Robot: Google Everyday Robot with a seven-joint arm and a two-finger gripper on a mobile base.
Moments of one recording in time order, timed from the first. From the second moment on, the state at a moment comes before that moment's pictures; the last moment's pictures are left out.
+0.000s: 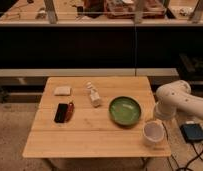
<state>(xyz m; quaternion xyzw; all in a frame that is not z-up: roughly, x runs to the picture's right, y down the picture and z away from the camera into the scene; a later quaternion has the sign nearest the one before) 0.316 0.177 0.768 -0.28 -0.18 -0.57 0.75</state>
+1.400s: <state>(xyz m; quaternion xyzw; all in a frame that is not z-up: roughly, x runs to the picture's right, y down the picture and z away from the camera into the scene) 0.367 0.105 0.722 -0.29 -0.25 -0.51 0.77</state>
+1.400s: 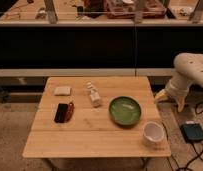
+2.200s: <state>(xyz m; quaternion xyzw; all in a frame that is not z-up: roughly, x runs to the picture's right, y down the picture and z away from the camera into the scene) 0.364 0.183 0.637 -0.24 -0.27 -0.54 0.76</state>
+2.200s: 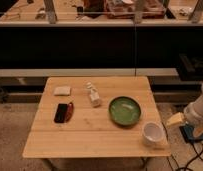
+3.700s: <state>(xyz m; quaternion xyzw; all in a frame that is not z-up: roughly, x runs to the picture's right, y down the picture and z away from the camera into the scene) 0.333 0.194 0.698 -0.19 -0.20 -0.58 0.77</state>
